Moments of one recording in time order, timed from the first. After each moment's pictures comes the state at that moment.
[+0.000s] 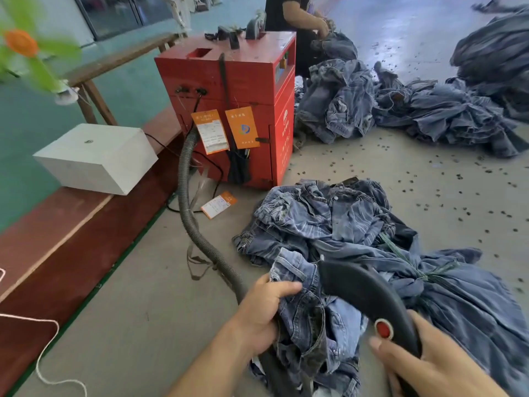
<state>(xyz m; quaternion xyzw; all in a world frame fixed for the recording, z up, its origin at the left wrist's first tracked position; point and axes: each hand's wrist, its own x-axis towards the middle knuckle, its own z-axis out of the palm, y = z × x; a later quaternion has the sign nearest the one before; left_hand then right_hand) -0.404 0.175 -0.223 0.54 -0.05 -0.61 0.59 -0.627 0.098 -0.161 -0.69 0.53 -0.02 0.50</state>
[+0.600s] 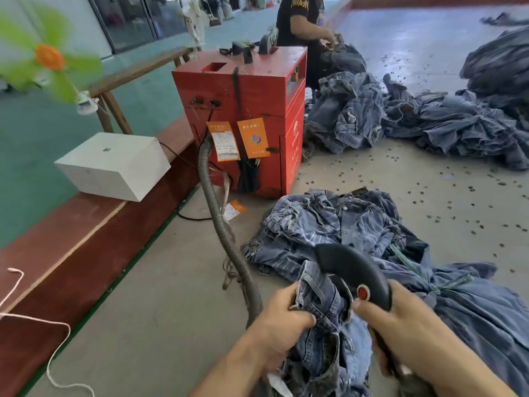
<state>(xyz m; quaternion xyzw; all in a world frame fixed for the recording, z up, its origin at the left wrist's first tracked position) -0.412 0.183 -0.230 0.59 -0.19 -0.57 0.53 -0.582 0.083 -0.148 -0.72 0.49 -0.03 0.49</state>
